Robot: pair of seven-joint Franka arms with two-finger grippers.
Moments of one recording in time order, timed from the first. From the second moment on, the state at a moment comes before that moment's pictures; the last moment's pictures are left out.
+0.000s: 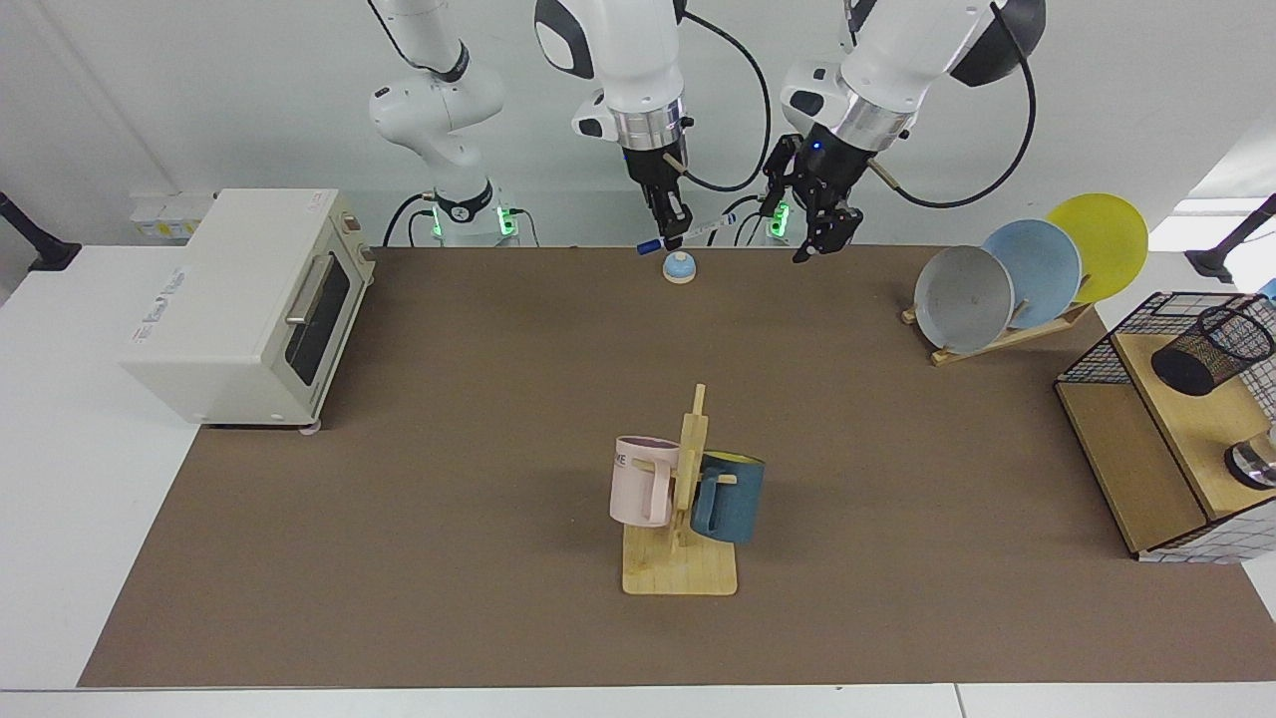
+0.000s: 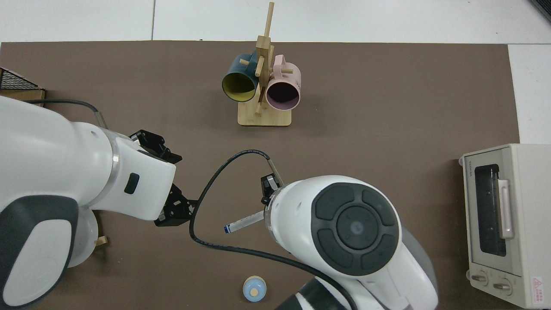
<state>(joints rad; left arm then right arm) -0.30 -0.10 -0.07 -1.72 -0.28 1.67 0.85 0.51 0.06 0.17 -1.65 0.12 1.85 1.90</state>
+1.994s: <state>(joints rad) -0.39 -0.12 -0.13 -1.85 -0.34 1.81 0.77 0.52 0.13 0.16 -1.56 0.12 1.85 1.92</state>
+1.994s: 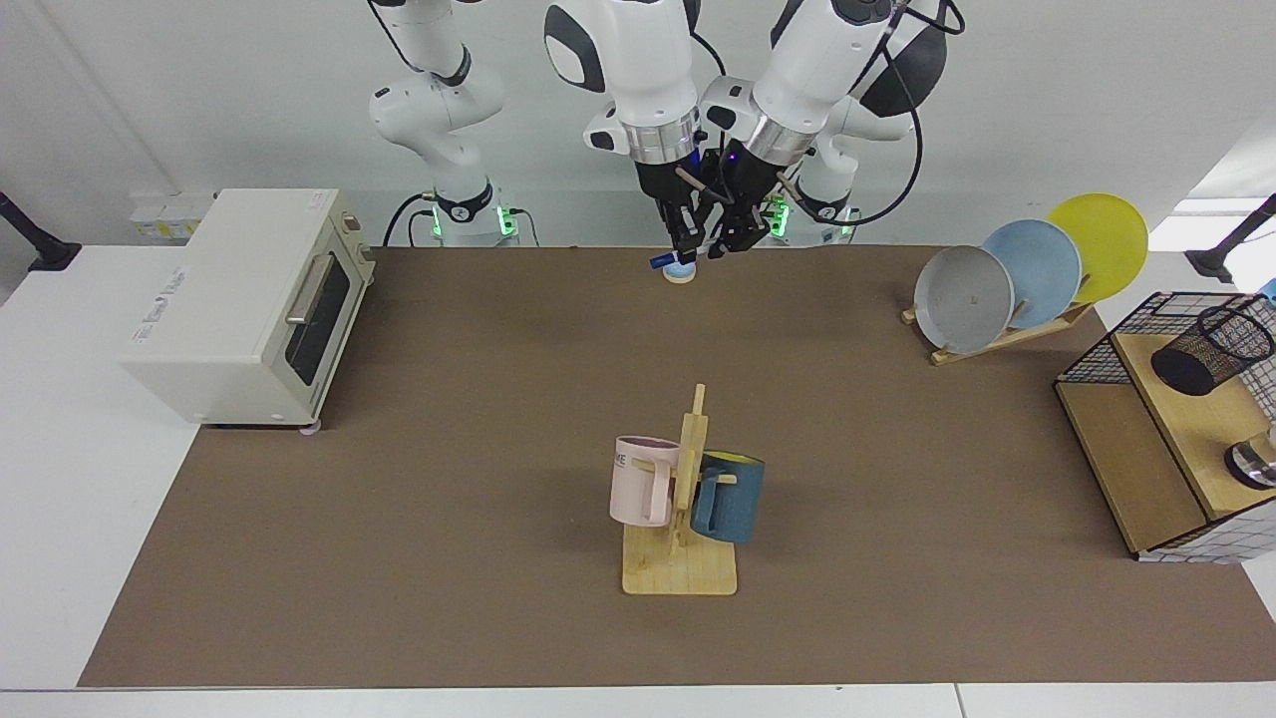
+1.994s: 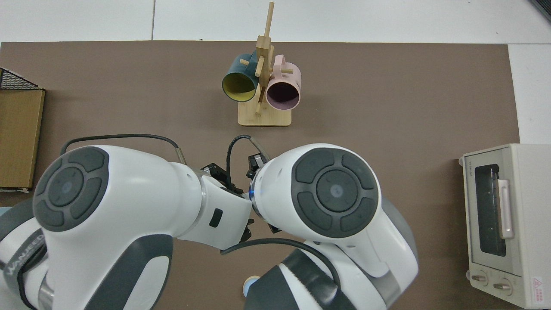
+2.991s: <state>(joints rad) -0.39 -0.12 -0.12 -1.86 -0.33 1.84 0.78 0.52 0.13 0.16 -1.56 0.12 1.83 1.92</state>
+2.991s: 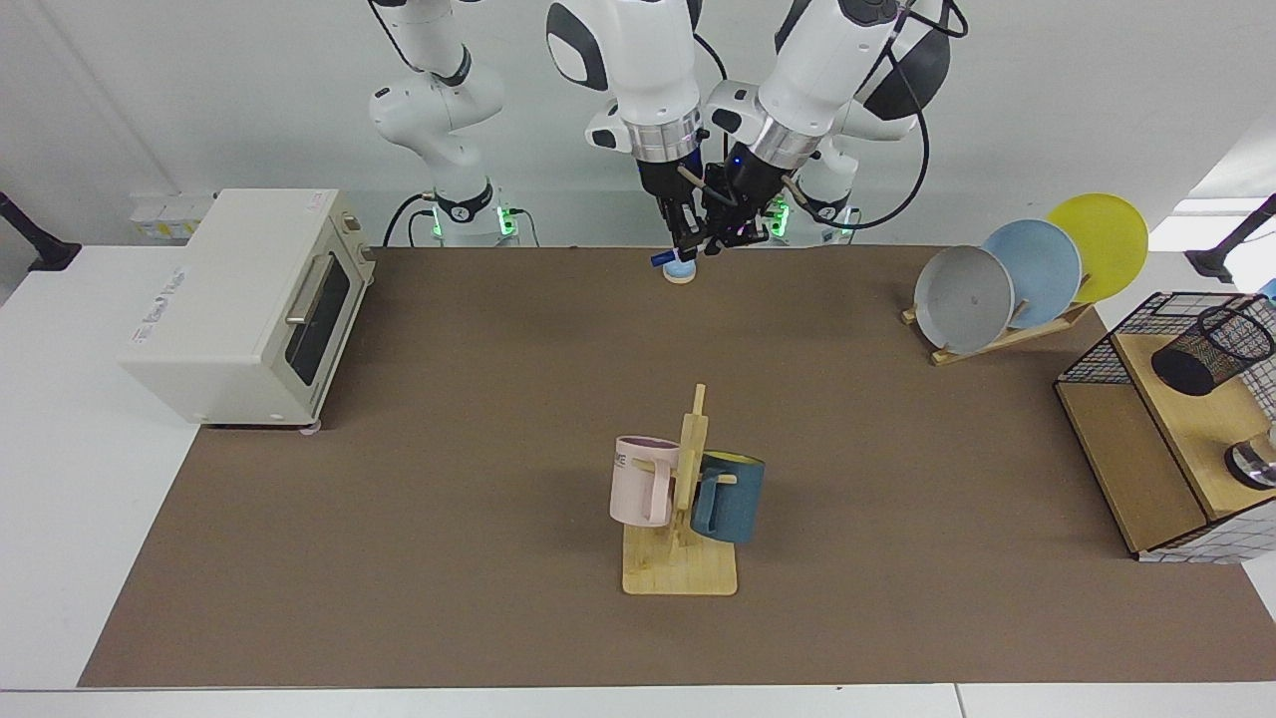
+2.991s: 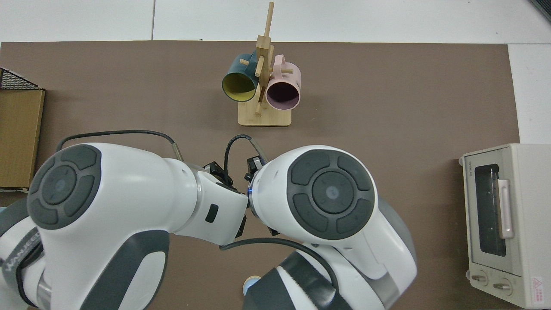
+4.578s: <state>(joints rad) -0.32 -0.13 -0.11 -1.85 -0.32 1.85 0.73 0.36 0.09 0.14 -1.60 0.09 1.82 1.45</state>
